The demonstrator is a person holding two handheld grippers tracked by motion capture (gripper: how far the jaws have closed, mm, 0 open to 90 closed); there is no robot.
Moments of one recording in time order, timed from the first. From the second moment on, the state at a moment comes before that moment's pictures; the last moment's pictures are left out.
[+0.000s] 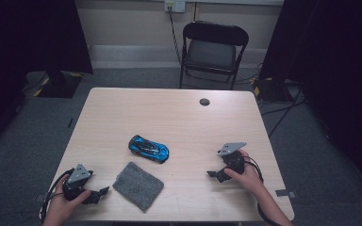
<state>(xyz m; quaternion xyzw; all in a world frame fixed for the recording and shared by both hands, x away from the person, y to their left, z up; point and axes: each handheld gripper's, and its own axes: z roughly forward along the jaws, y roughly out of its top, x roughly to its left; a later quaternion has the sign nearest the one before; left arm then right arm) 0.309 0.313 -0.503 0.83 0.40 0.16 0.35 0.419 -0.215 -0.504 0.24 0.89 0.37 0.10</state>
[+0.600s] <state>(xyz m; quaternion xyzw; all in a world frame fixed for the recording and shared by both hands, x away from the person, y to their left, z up) 0.311 0.310 -0.504 0.83 0.40 0.16 0.35 0.417 -0.211 -0.504 0.26 0.89 0.37 0.11</state>
